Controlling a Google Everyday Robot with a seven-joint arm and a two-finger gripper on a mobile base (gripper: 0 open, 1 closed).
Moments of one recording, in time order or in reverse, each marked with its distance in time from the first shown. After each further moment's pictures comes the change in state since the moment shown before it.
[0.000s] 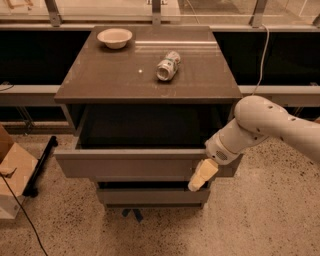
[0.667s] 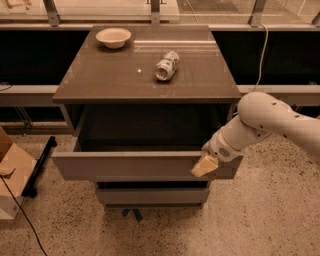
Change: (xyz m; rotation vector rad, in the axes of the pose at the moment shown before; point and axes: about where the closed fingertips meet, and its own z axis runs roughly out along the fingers) arm -0.004 0.001 -0.007 0.000 0.000 0.000
